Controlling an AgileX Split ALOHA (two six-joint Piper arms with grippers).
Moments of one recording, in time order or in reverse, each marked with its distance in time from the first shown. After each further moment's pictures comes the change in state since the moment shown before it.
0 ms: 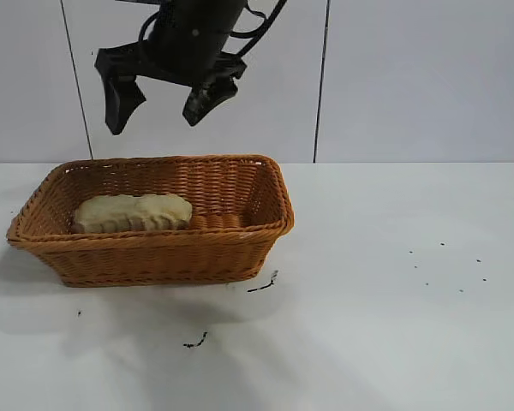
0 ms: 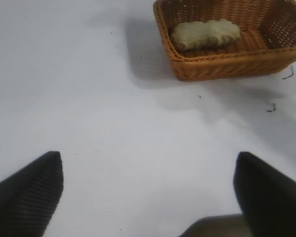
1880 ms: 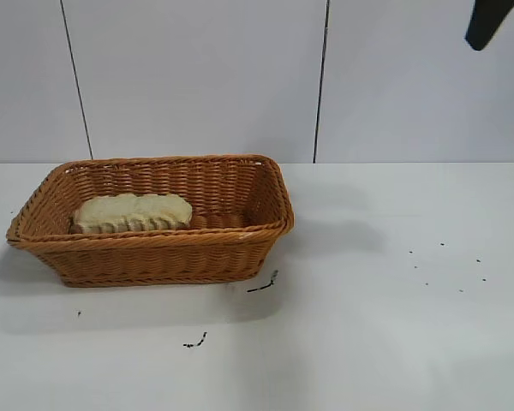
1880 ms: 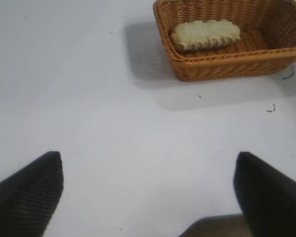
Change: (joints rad) left arm 0.000 0.000 0.000 0.000 0.000 0.000; right arm -0.384 -1.279 1.345 -0.061 0.163 0.023
